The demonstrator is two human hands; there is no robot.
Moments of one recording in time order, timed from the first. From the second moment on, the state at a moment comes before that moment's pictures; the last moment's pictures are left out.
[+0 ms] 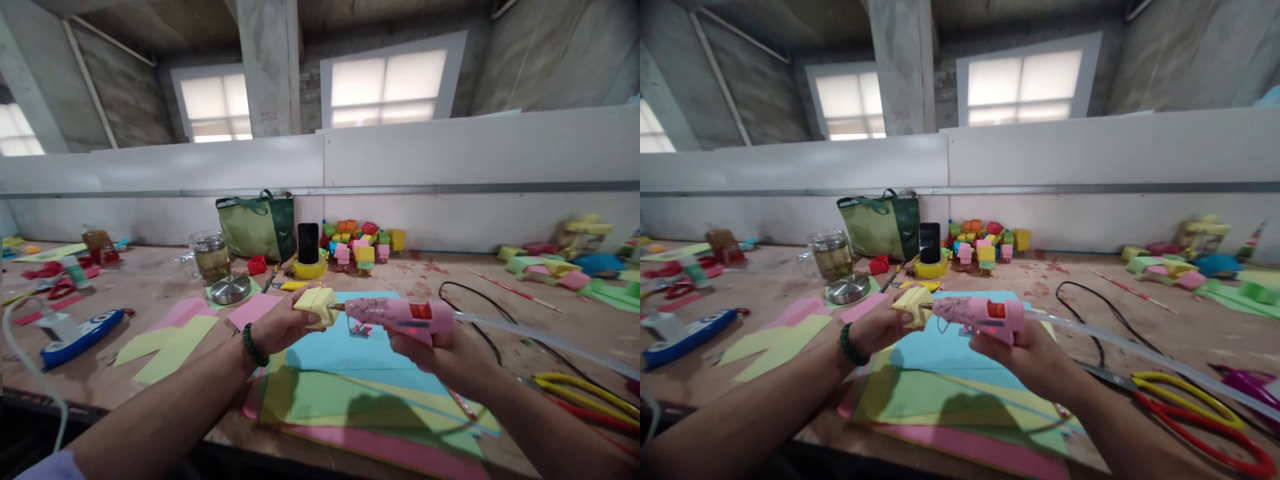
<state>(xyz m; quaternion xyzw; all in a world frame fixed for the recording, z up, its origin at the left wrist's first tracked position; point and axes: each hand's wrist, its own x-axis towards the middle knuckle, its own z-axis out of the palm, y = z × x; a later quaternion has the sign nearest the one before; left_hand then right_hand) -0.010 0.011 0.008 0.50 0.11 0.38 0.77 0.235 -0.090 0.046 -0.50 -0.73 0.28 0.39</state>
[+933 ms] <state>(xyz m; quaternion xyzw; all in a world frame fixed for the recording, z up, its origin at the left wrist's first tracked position) -0.011 0.012 0.010 0.49 0.08 0.38 0.78 0.233 -0.082 0.034 -0.55 -0.64 0.30 0.44</state>
